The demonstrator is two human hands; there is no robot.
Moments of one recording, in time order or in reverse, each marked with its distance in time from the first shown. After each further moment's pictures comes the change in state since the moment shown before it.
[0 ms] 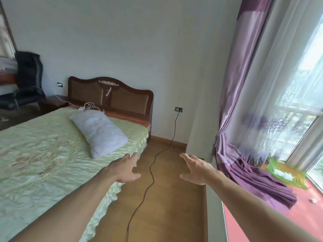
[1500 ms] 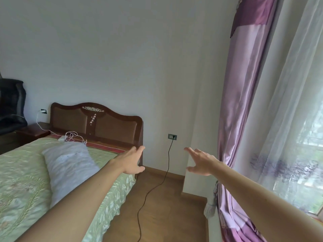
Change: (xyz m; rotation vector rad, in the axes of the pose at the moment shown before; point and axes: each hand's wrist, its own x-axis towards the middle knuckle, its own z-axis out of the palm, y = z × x) left_hand 0.369 0.122 -0.162 0.122 0.141 0.091; right_hand 0.333 0.232 -0.167 -0.080 0.180 -0.092
